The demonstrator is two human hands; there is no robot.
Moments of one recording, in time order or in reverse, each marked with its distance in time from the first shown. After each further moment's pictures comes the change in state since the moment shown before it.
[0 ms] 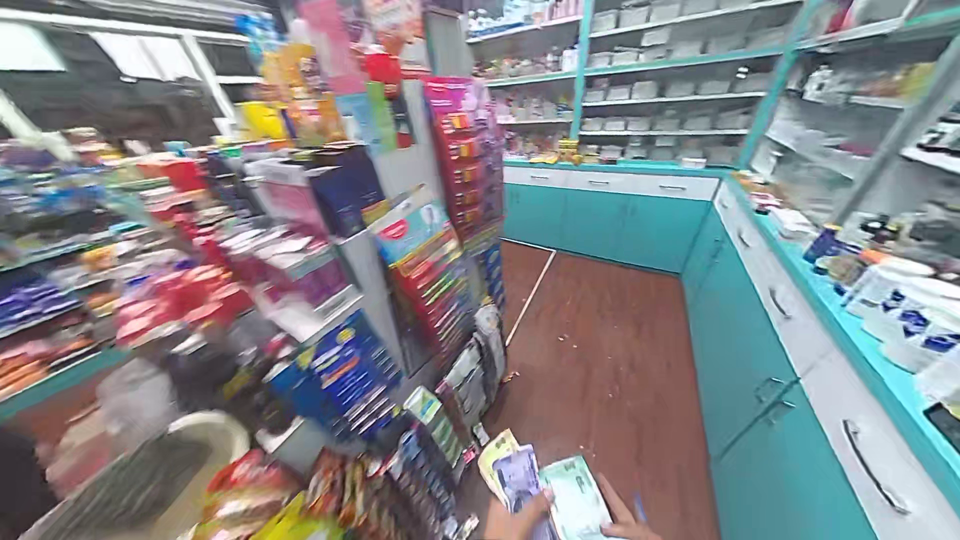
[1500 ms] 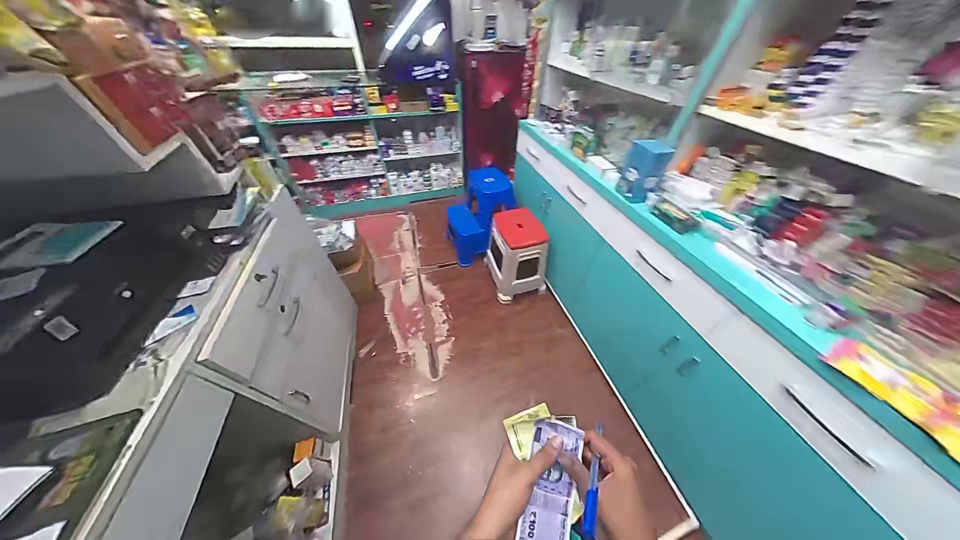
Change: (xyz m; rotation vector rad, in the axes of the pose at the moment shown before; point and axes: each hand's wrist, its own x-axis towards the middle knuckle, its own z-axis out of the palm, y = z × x) left_hand 1.477 0.526 0.160 -0.435 0.388 0.123; right_hand 1.586 0.606 0.114 -0.350 -0.699 0.249
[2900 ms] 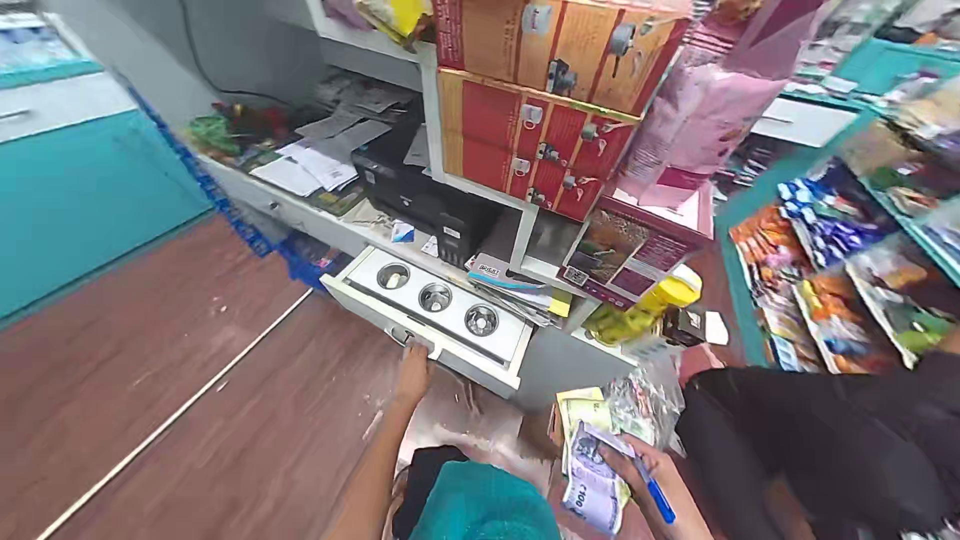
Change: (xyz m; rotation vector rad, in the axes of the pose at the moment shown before) left_hand 0.472 0.388 -0.548 -0.109 2.208 -0.538; right_hand 0.890 -0.233 0.901 -0.153 -2.301 -0.311
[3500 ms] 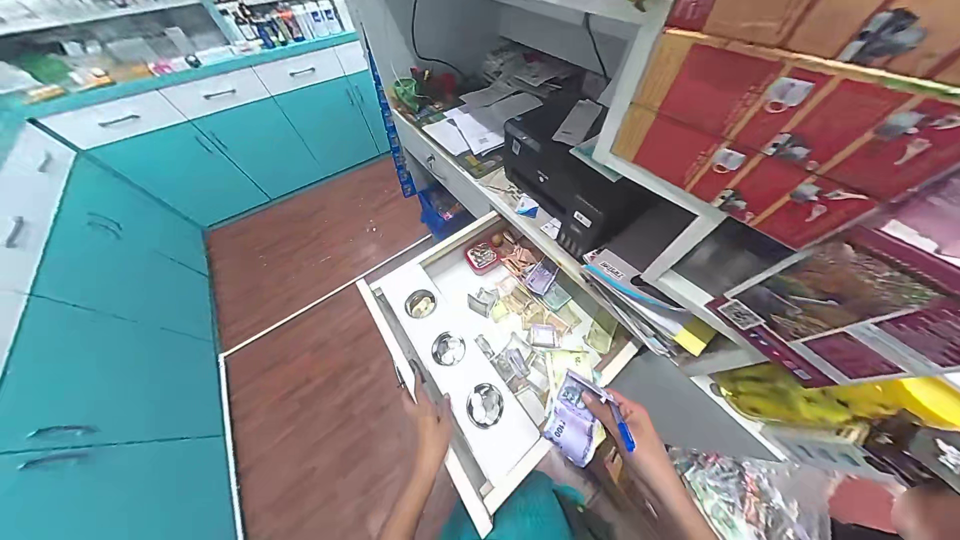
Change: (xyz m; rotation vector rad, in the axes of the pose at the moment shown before) left_hand -0.221 -0.001 -0.003 -0.654 0.695 -0.646; right_hand 0.085 0.003 0.119 -0.045 -0.479 -0.040
